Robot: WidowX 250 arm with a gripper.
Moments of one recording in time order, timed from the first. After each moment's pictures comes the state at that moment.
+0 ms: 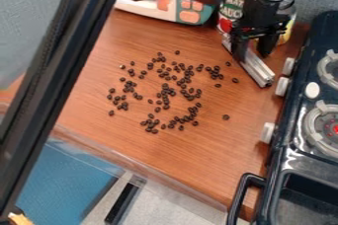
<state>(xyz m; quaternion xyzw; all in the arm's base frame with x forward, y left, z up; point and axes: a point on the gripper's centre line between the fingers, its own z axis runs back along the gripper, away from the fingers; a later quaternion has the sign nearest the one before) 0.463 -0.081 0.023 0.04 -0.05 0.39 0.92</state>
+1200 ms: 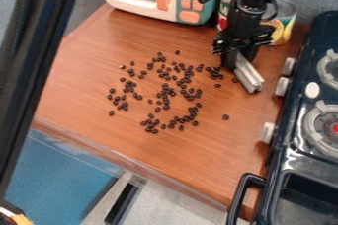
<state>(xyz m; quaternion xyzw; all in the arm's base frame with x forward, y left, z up) 0.431 -0.057 0.013 0.04 -0.03 0.39 0.92</state>
